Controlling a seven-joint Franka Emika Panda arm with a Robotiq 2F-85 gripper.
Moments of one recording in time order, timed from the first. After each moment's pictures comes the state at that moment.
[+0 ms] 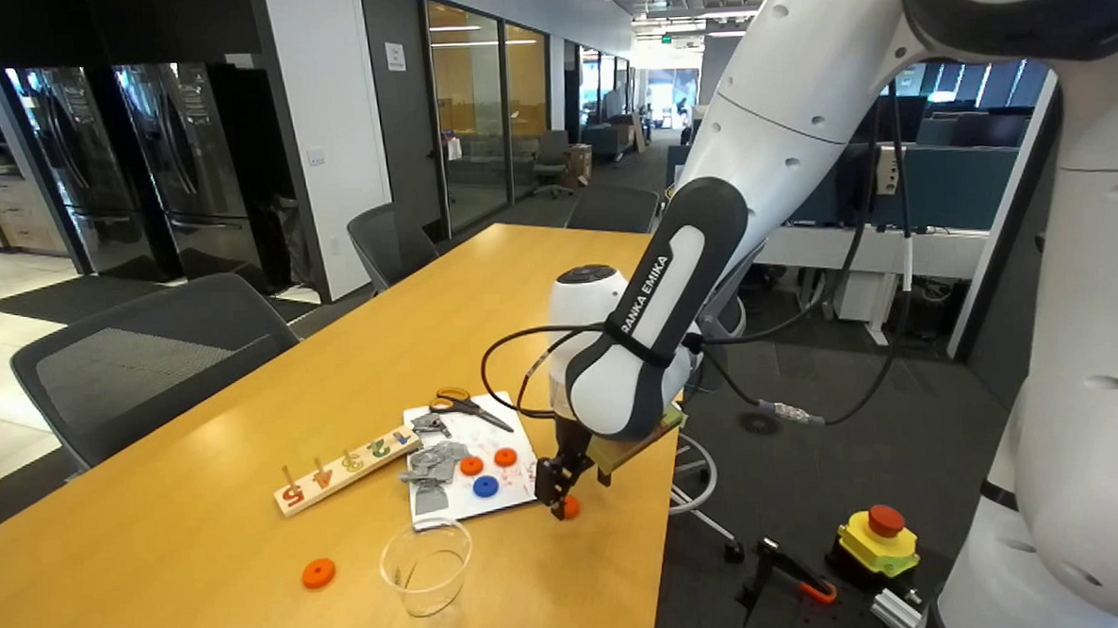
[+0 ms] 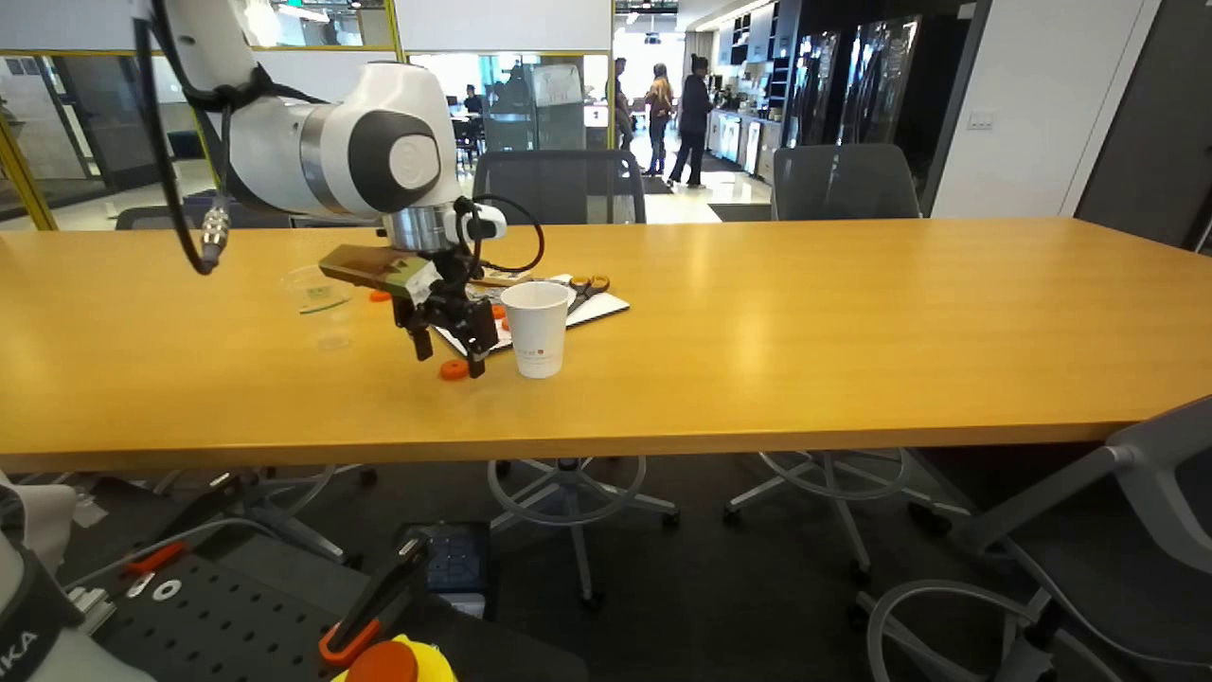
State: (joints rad) arm 0.02 0.19 0.05 -2.58 -0.10 2.79 0.25
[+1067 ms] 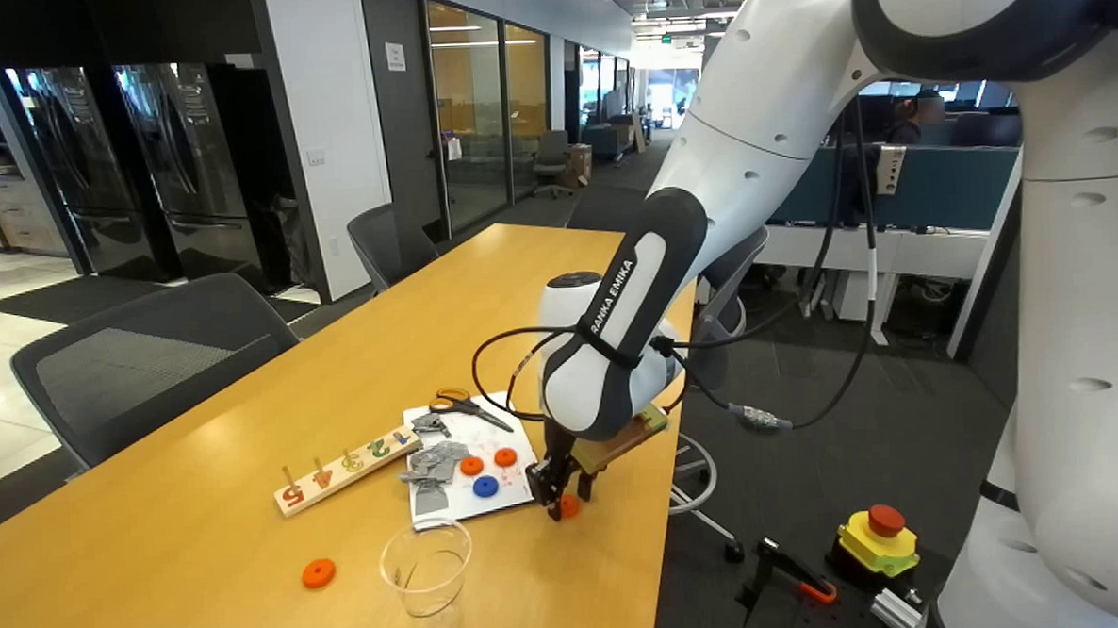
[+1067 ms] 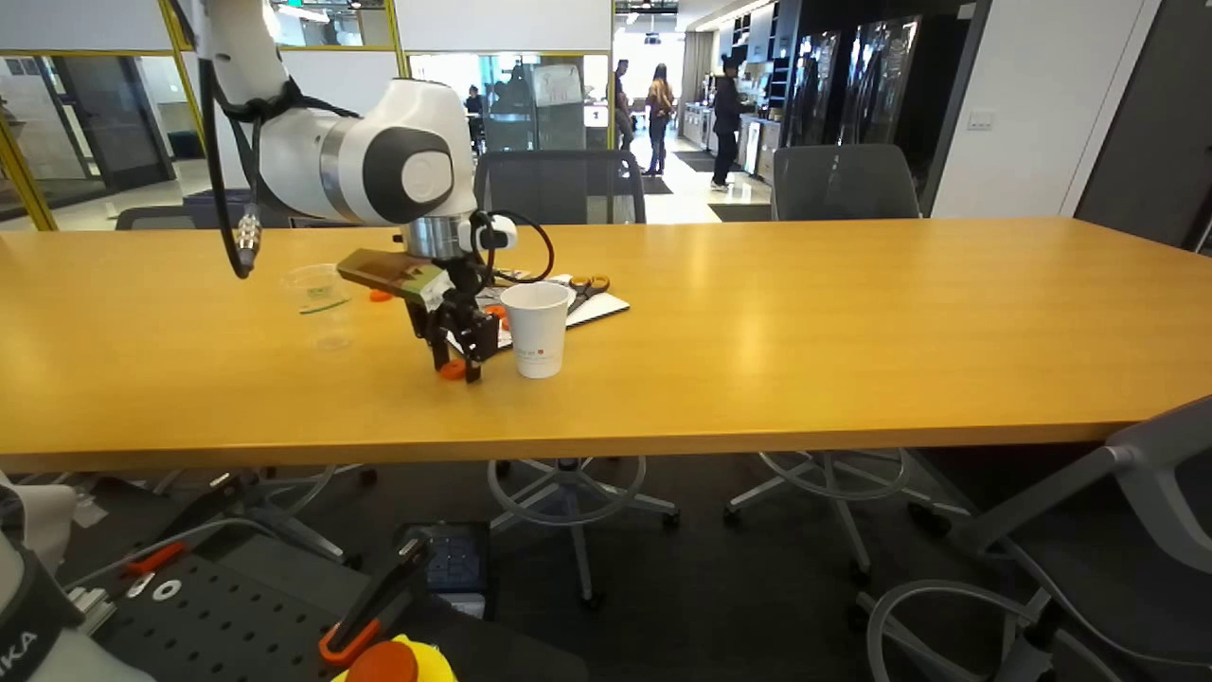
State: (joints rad) arm 0.02 0.26 0.04 -2.51 0.00 2.79 0.19
